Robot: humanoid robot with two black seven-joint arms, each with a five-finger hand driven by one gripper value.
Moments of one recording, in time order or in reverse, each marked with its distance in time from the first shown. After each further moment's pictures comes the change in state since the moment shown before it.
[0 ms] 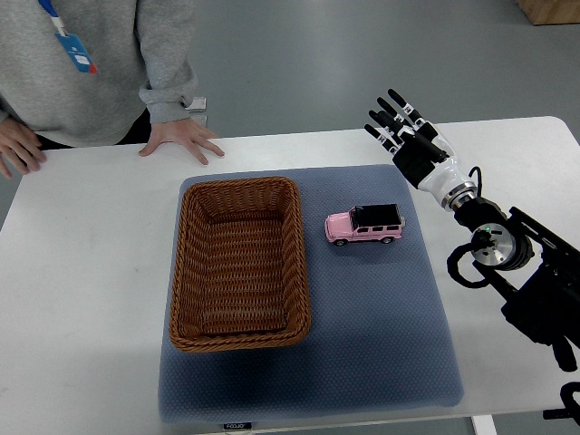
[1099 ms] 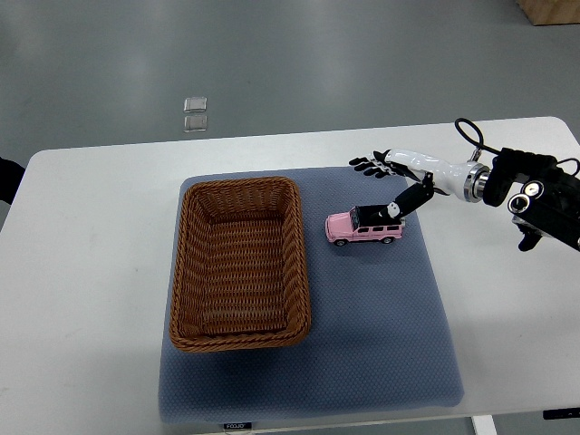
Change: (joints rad) left arm -0.003 0.000 0.001 -0.009 0.000 -0.005 0.000; right arm 0.255 -0.308 -0.519 0.103 -0.968 -0.048 -0.073
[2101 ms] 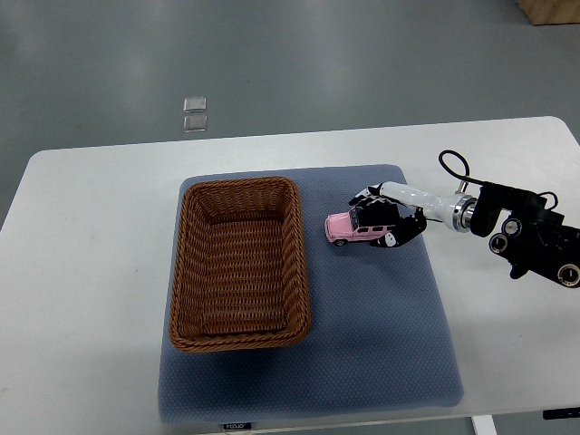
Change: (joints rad) left arm 0.000 0.000 -0.002 0.009 0.000 0.004 0.000; right arm -0.021 0.025 -0.130 0.001 -0.074 -0.128 0.005
